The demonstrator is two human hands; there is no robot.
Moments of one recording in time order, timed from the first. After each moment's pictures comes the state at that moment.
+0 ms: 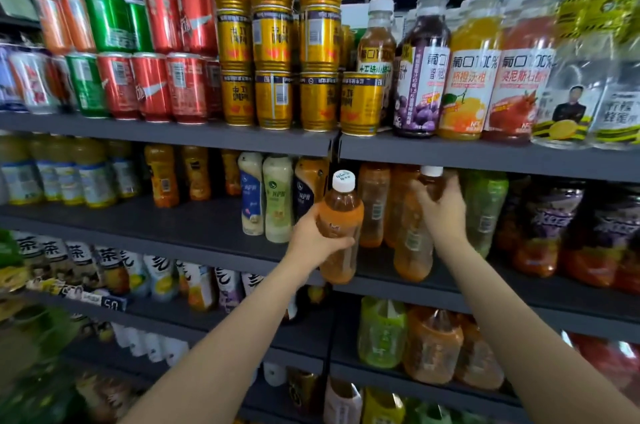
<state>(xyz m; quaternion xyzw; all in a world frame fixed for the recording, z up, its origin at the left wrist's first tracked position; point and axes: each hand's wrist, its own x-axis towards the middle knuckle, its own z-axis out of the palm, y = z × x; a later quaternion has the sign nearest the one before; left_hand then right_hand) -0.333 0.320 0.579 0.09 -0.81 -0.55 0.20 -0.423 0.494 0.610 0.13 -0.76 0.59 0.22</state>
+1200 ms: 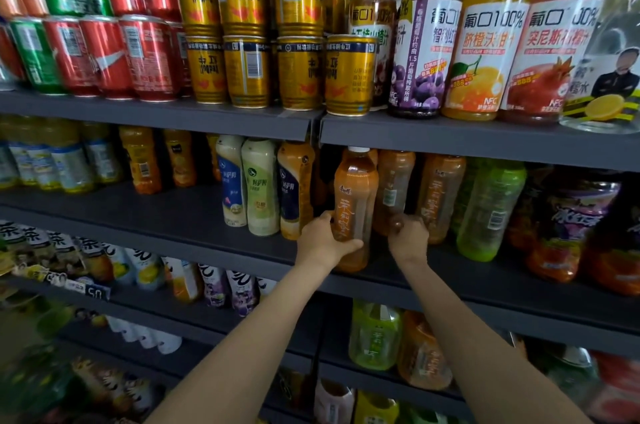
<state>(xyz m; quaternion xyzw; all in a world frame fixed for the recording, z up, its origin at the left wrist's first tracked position) -0.399 0.341 0.542 0.15 -0.89 -0.40 0.17 -0.506 0.464 0.507 0.11 -0.89 0.41 0.14</state>
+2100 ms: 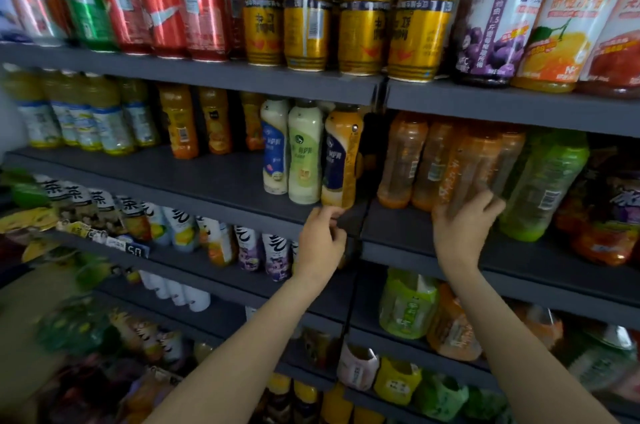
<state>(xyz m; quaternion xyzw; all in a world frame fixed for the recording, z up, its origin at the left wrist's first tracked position) -0.342 0.297 0.493 0.14 -0.85 -0.40 0.31 -0.431 0.460 0.524 0.05 -0.83 0.47 0.30</state>
